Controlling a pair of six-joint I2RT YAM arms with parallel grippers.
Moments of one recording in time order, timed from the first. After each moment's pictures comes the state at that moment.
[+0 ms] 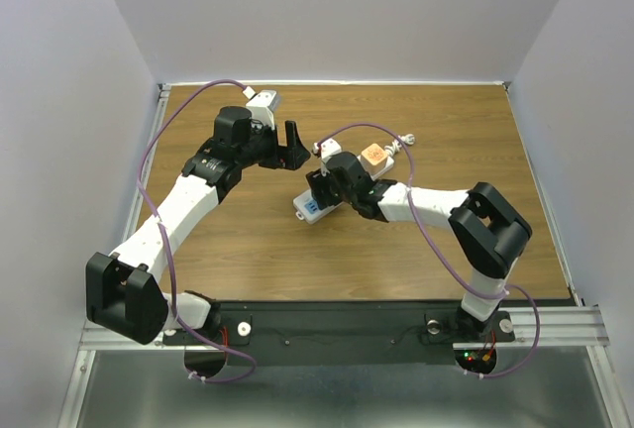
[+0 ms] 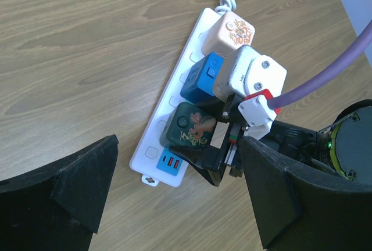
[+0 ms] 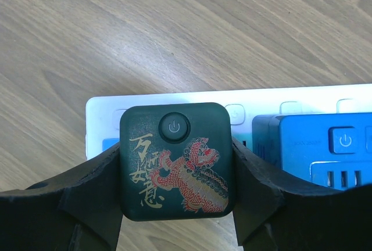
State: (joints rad) left arm -0.40 1.29 1.09 -0.26 0.30 -0.30; right arm 0.81 1.80 1.08 0.07 0.12 0.15
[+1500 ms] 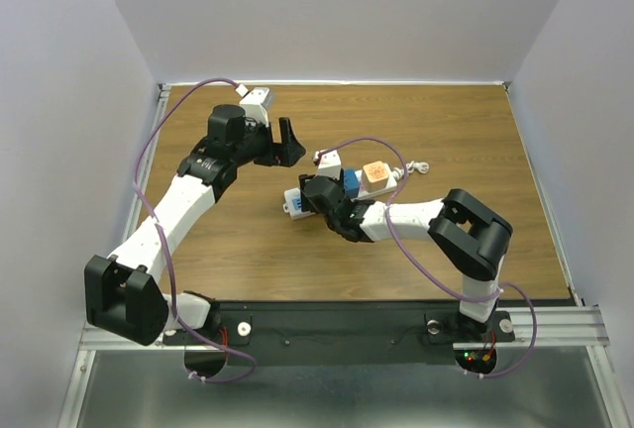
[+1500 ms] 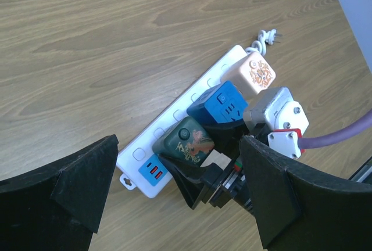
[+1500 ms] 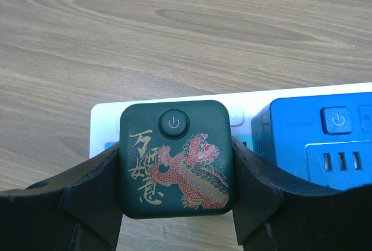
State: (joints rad) left arm -0.36 1.29 1.09 -0.26 0.31 -0.30; right arm 0.98 1.88 1.05 0.23 0.56 0.48
